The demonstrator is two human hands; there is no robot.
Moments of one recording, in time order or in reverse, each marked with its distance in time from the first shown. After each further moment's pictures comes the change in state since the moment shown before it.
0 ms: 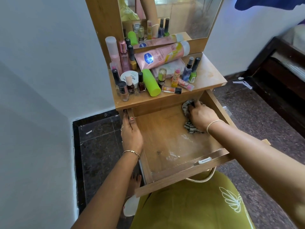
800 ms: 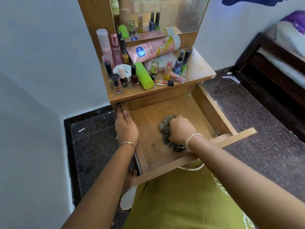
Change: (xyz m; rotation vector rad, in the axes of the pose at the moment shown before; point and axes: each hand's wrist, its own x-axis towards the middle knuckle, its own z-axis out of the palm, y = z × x) left_hand 0.001 -0.003 0.004 0.038 0.048 0.001; right_hand -0.086 -0.076 -0.004 0.008 -0.169 0.012
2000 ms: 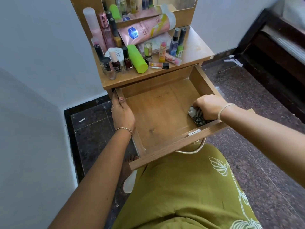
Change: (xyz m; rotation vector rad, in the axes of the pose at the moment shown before) left_hand 0.000 -0.004 -0.002 0.003 -0.018 0.028; right_hand 0.010 0.104 -0.019 -0.316 -0.073 -0.104
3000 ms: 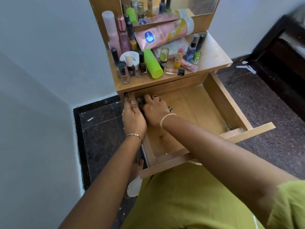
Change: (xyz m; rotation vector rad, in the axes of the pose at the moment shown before) left_hand 0.000 0.004 0.000 0.018 0.014 -0.005; right_hand 0.058 -0.179 -0.039 0.088 0.224 -0.245
